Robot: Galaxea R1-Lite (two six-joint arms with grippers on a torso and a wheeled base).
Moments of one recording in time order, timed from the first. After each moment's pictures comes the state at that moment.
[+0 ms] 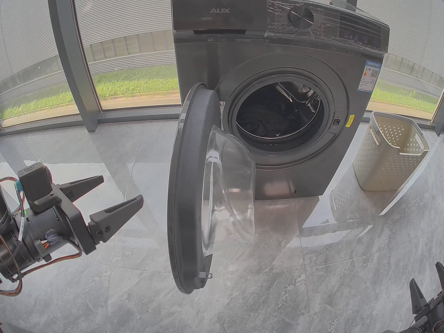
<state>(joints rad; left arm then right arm) -0.52 1.14 -0.47 -0.58 -0.08 -0.11 0.01 0.02 -0.02 0.02 -0.01 0.00</state>
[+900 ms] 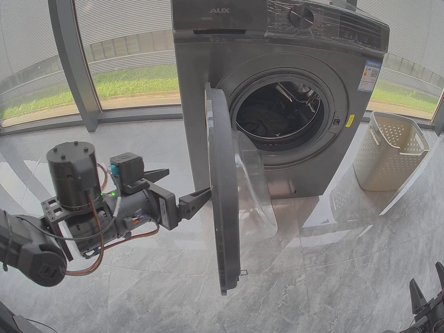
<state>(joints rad) -0.59 1.60 -0.63 -0.83 -0.06 -0.07 0.01 0.02 -0.02 0.02 -0.01 0.00</state>
